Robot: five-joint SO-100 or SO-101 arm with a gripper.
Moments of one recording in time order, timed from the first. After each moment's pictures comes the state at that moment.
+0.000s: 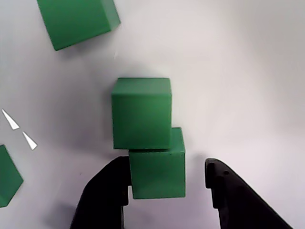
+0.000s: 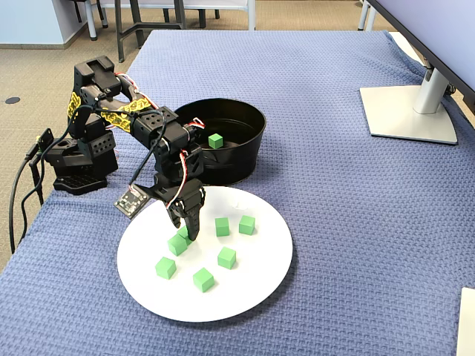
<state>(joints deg) 37.3 61.1 74.7 72.3 -1.6</state>
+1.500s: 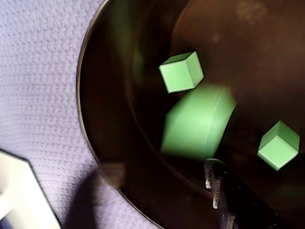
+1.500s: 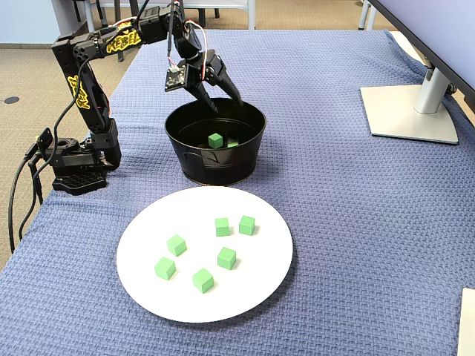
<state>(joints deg) -9.5 99.0 84.7 75.0 15.0</state>
